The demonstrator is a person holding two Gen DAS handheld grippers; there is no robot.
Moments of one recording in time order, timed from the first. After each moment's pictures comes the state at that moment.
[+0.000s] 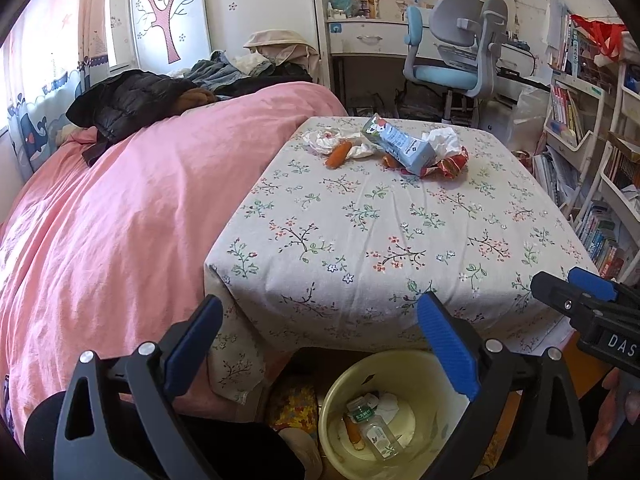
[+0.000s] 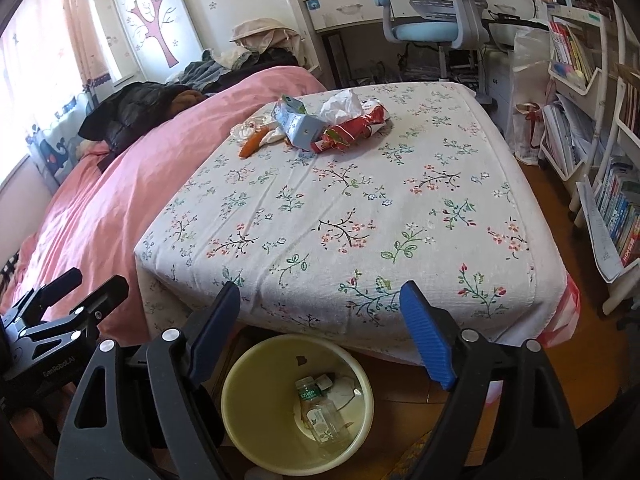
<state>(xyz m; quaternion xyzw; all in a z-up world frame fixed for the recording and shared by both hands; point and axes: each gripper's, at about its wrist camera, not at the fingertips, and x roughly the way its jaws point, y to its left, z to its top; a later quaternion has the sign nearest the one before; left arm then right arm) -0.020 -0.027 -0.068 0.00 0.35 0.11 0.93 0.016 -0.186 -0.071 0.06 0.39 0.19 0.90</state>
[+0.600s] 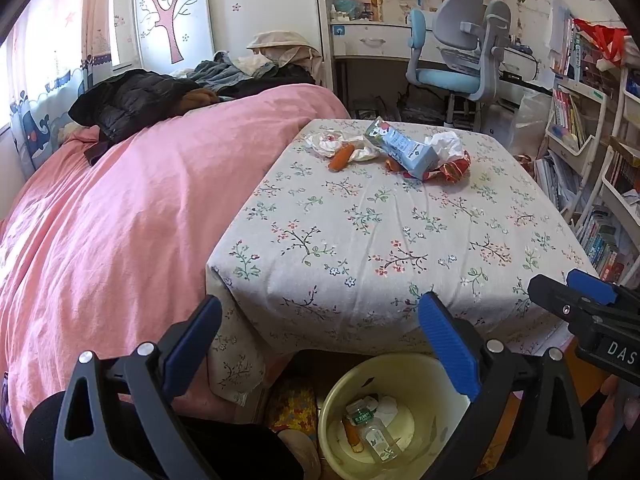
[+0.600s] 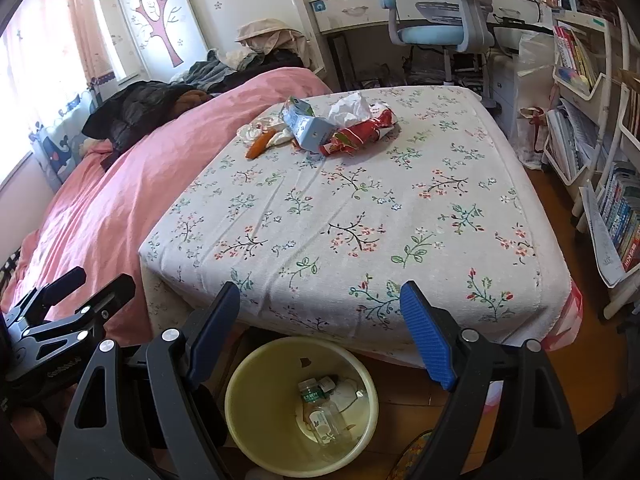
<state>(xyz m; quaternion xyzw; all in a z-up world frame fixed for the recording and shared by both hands) -0.019 -0.024 -0.066 -0.01 0.34 0.12 0.93 0.015 -0.179 -0.068 0.05 0.38 0.20 0.90</state>
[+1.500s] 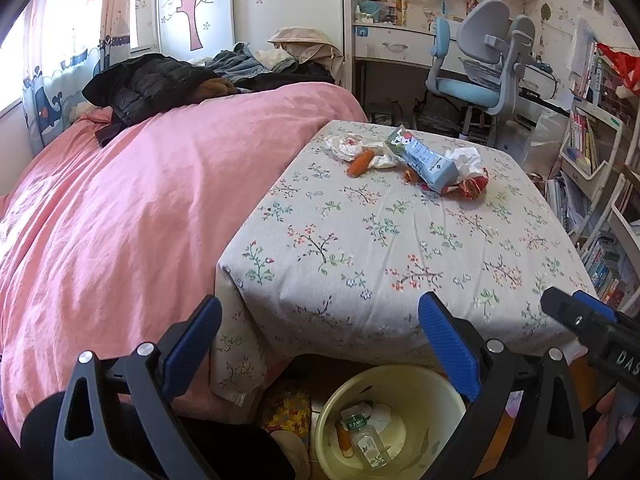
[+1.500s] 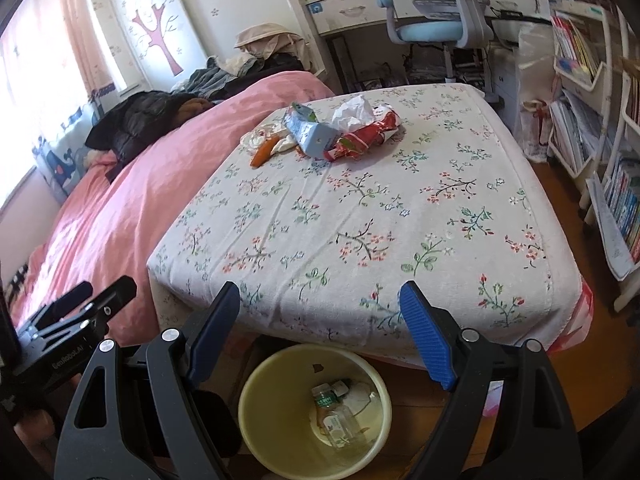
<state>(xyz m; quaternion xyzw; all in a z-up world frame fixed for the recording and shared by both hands) -0.011 -0.005 -0.062 -0.05 0.34 0.14 0.93 0.033 -0.184 -0.061 0.09 0.38 0.21 0.90</state>
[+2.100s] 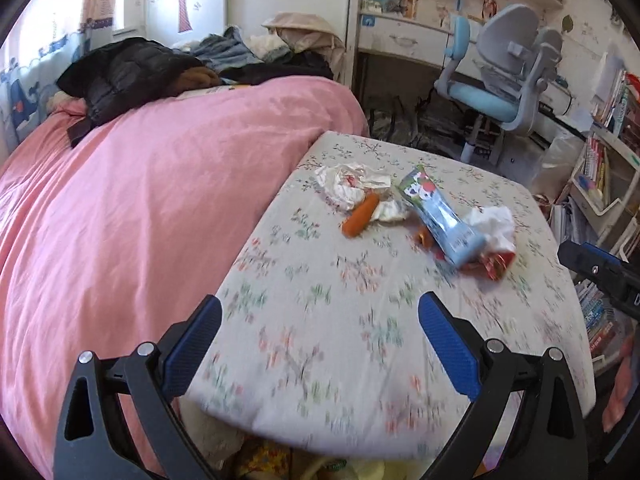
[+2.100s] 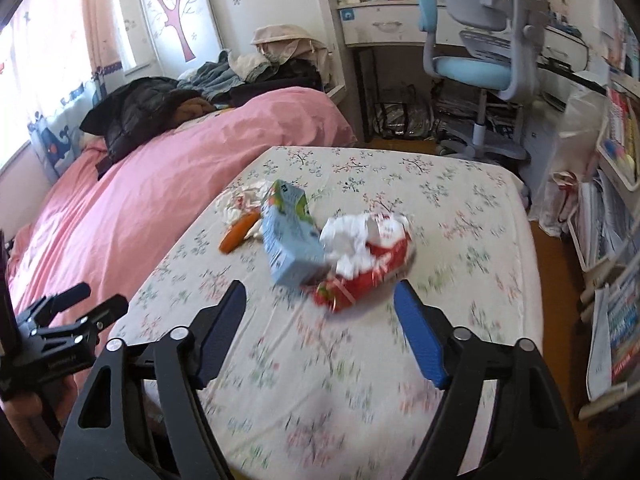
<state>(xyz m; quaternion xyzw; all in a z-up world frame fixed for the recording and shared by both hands) 0.123 0.032 -0.044 -0.07 0.37 0.12 0.92 0.209 -0.150 -0.009 0.00 0.38 0.24 0.90</state>
